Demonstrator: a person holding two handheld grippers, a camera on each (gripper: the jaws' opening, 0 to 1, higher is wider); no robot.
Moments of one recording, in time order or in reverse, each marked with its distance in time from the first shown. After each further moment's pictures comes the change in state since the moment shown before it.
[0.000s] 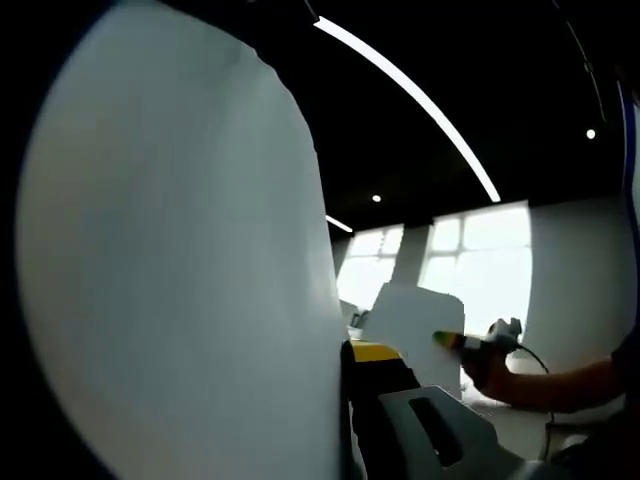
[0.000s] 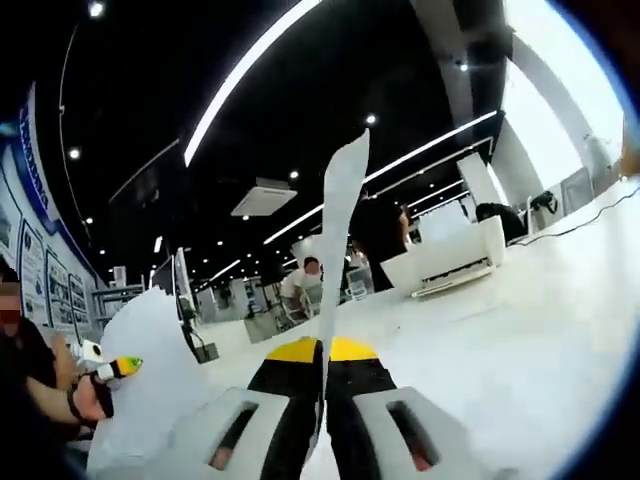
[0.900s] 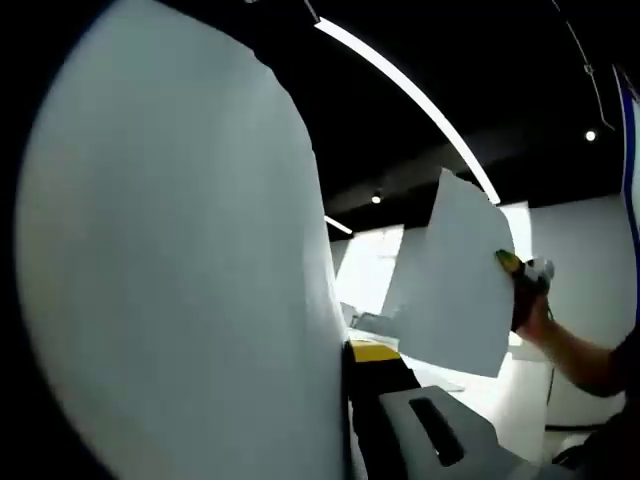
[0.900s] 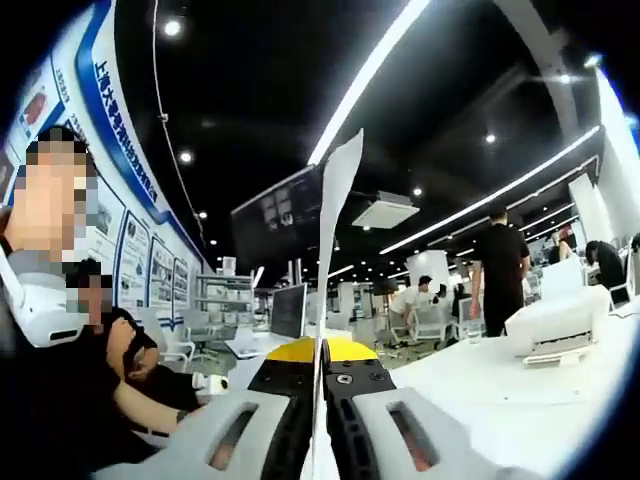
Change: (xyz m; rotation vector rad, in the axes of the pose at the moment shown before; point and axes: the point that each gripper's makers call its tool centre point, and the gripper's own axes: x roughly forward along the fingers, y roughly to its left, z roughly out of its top) left arm 0.000 0.000 0.001 -0.007 -0.007 -0.002; right arm -0.028 0.157 0.104 -0.106 0.000 0.574
